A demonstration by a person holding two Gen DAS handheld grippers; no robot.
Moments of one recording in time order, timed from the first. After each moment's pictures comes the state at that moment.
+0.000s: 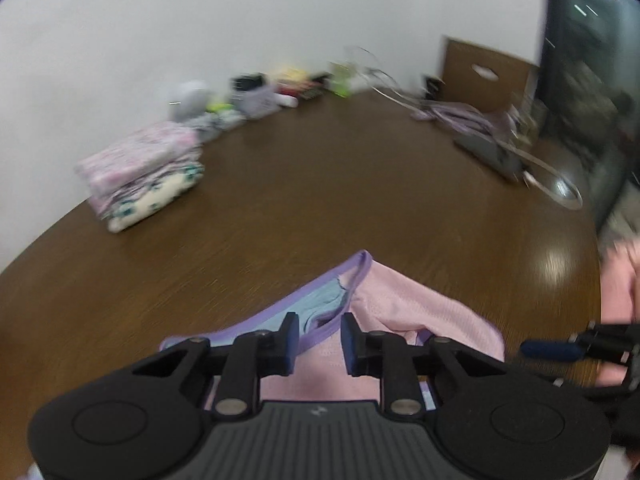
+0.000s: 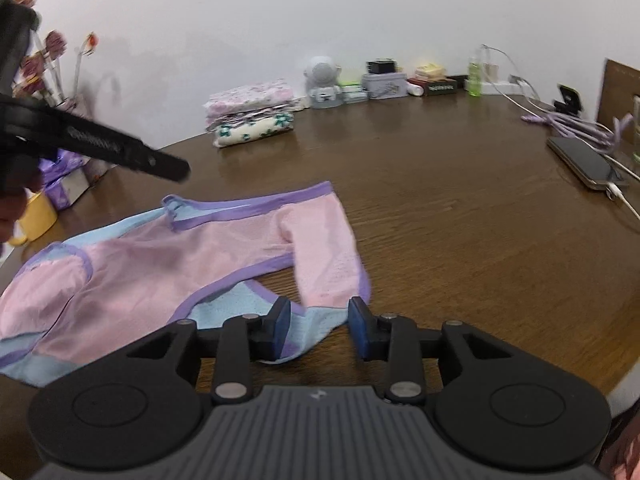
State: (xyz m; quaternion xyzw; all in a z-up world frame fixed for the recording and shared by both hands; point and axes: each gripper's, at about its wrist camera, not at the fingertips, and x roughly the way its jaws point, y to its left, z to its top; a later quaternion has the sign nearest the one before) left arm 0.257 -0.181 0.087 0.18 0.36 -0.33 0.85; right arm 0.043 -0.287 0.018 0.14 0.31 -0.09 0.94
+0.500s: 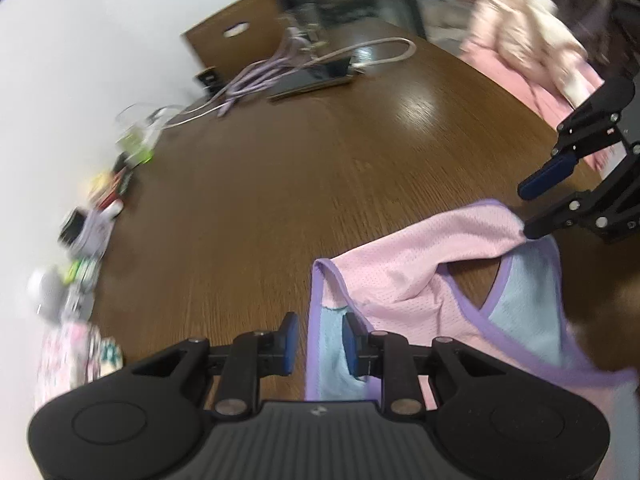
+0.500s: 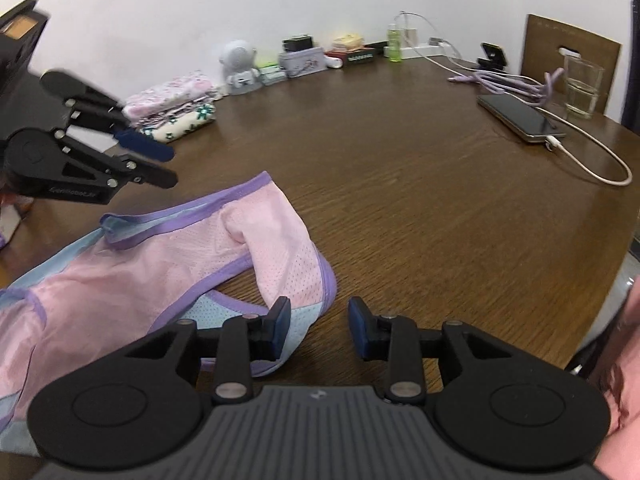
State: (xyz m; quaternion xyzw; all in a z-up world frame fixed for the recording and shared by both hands) left arm 0.300 -0.214 0.059 0.48 0.20 -0.55 0.65; right arm 0.067 -0.266 0.020 0.17 0.35 -0.21 0.90
